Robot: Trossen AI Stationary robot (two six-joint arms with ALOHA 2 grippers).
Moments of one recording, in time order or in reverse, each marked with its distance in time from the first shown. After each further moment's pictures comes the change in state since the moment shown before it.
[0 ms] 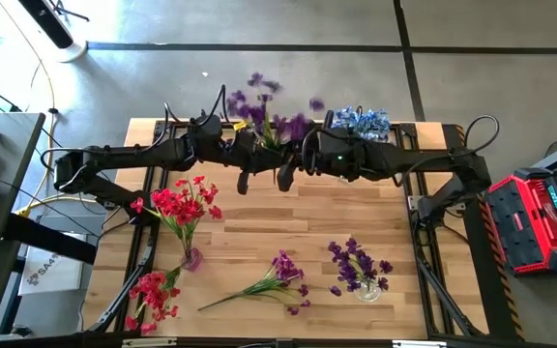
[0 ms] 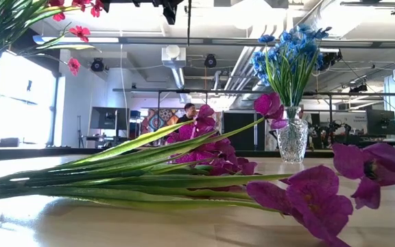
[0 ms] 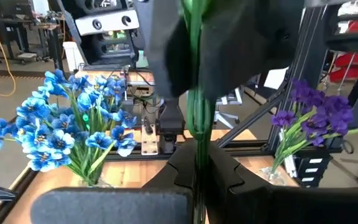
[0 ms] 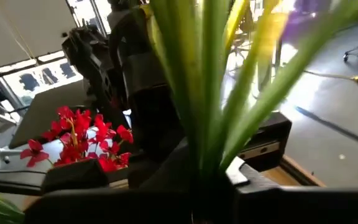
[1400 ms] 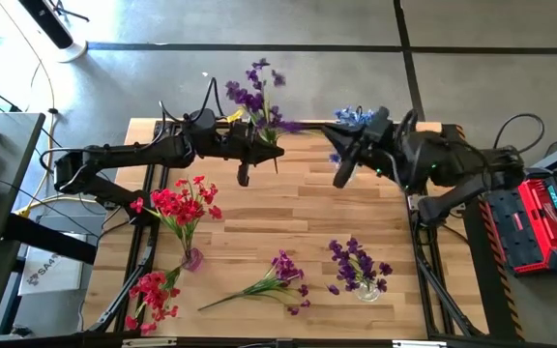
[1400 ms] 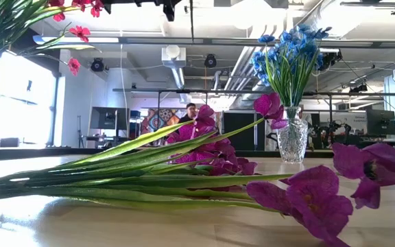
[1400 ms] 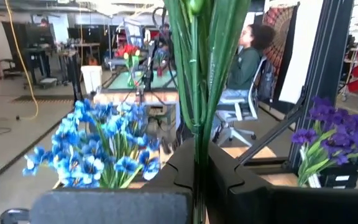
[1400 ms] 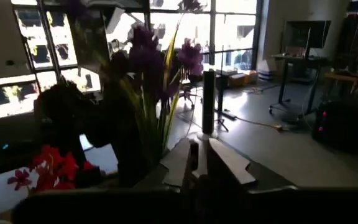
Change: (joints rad) left arm 0.040 0.000 0.000 0.089 -0.009 0.022; right arm 0.212 -0.276 0.002 -0.117 0.463 -0.219
